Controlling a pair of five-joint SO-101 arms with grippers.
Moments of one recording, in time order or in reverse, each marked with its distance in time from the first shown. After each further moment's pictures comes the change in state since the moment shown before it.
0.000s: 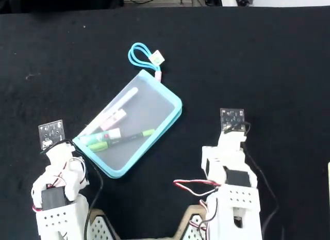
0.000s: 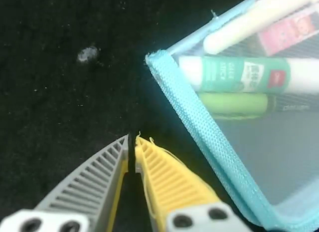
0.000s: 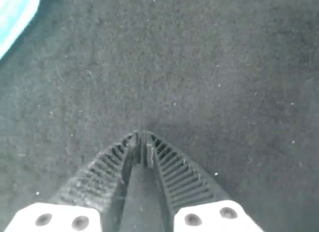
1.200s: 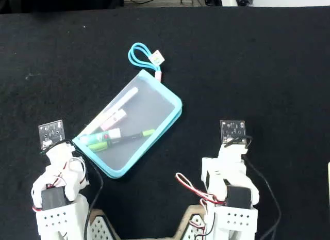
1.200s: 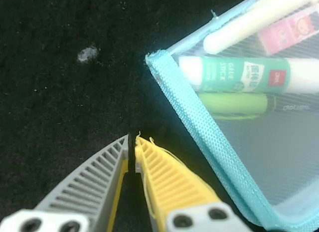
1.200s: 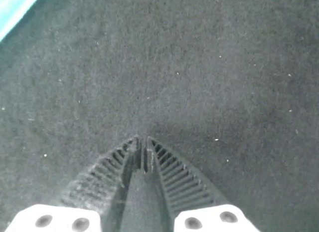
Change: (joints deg) left arm 0.0 0.0 0.0 0.0 0.0; right arm 0.0 -32.2 3.0 31.4 -0.1
